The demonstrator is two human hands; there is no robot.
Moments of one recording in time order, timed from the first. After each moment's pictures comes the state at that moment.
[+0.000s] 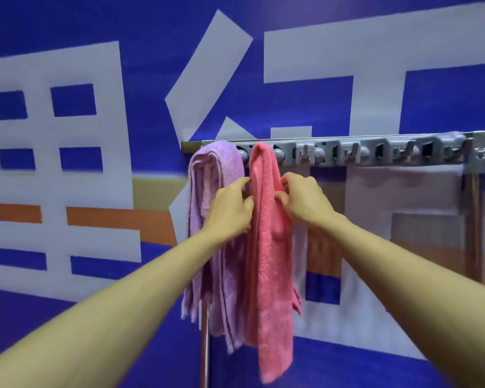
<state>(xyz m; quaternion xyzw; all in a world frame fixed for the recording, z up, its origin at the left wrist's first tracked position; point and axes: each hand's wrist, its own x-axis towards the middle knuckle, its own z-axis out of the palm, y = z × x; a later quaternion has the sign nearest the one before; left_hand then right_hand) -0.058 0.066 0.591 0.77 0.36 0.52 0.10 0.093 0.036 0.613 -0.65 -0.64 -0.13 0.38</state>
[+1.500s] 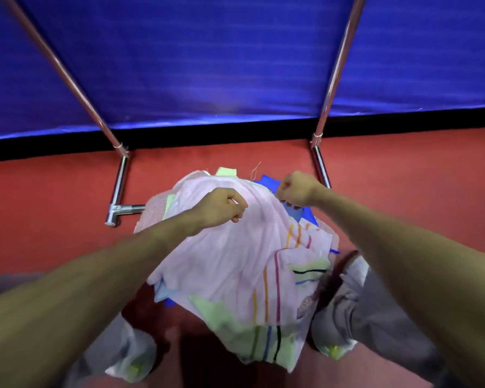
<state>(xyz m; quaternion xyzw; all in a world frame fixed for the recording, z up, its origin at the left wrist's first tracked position) 0.022 -0.140 0.059 0.72 0.44 -0.03 0.53 0.213 -0.208 0.065 -0.81 -0.45 0.37 0.07</state>
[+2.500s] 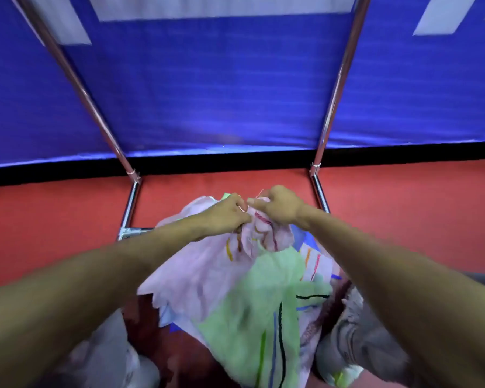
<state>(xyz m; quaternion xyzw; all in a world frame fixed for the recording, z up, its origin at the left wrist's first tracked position) 0.024 -0.133 0.097 0.76 0.39 -0.02 0.52 0.170 -0.197 0.099 -0.76 -0.50 0.35 0.20</state>
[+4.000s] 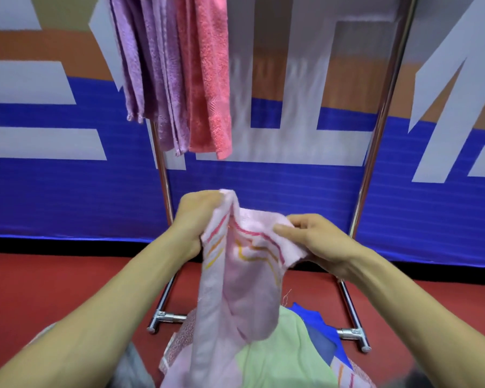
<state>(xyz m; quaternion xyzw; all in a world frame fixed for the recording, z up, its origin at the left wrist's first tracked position) -0.061 -0.098 0.298 0.57 0.43 0.45 0.54 0.130 -0.200 0.279 -0.59 -0.51 0.44 0.44</state>
